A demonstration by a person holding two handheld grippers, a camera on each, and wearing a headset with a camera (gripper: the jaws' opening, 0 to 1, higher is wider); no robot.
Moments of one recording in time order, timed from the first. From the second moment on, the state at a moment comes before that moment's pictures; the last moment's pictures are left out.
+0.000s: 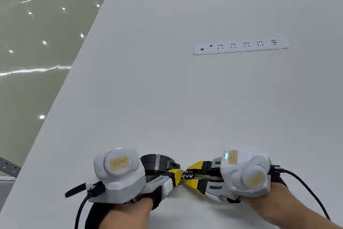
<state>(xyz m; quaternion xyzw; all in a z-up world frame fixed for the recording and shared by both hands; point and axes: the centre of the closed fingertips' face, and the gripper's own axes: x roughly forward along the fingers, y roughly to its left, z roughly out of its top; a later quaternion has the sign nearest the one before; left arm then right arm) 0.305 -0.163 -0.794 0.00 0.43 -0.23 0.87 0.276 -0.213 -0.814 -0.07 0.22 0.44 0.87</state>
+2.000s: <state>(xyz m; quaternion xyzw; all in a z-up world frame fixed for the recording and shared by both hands) 0.290 -0.151 -0.757 0.05 0.38 -0.41 0.83 0.250 -0.243 -0.766 -0.04 0.26 0.38 0.89</state>
